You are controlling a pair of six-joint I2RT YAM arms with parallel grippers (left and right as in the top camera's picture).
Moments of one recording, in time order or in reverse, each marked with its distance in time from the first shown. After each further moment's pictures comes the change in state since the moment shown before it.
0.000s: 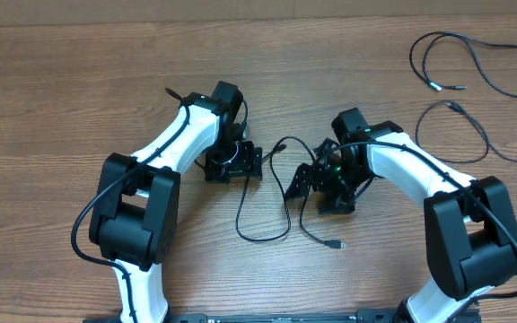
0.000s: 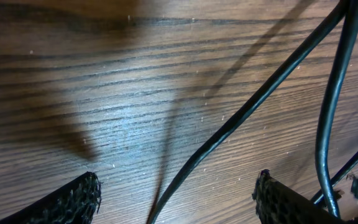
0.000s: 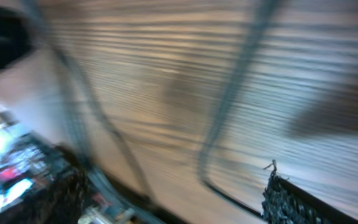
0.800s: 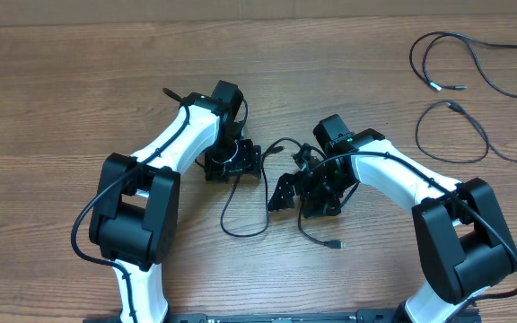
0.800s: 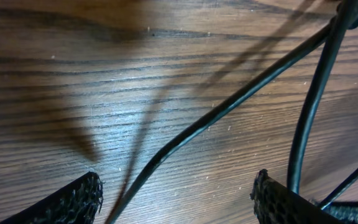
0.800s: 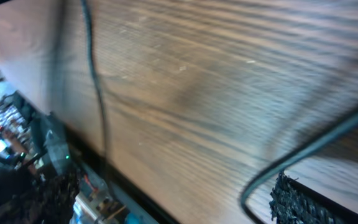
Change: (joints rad) left arm 0.000 0.000 0.000 0.014 -0.023 -0.055; right arm 0.093 0.000 -0.021 0.083 -0.089 -0.106
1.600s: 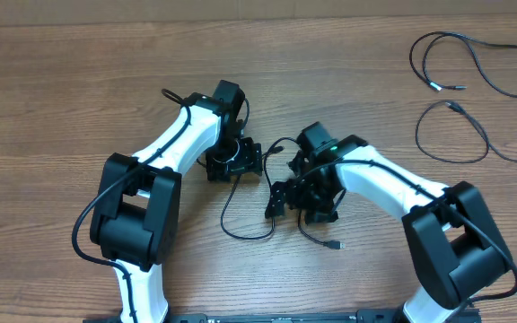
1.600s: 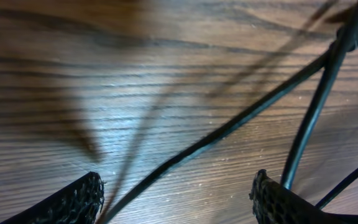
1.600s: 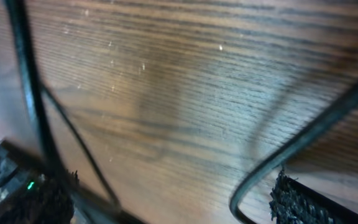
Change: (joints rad) left arm -0.012 0.000 0.000 0.019 -0.007 -0.074; right arm 0.114 0.000 0.002 0.011 0.205 0.197
